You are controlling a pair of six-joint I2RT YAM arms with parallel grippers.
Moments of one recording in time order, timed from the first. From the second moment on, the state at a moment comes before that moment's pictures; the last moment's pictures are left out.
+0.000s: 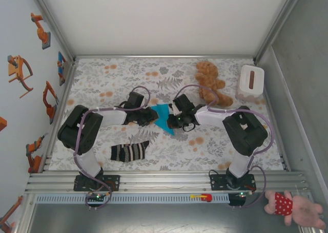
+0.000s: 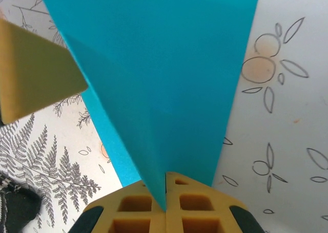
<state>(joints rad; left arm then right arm) -0.58 1.77 0.85 -0.01 0.44 -0.95 0.68 1.78 0.96 -0.24 -0.34 0.47</state>
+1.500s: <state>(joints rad) -0.61 1.81 0.87 0.19 0.52 -0.98 0.57 1.93 0.99 -0.15 -0.72 0.48</state>
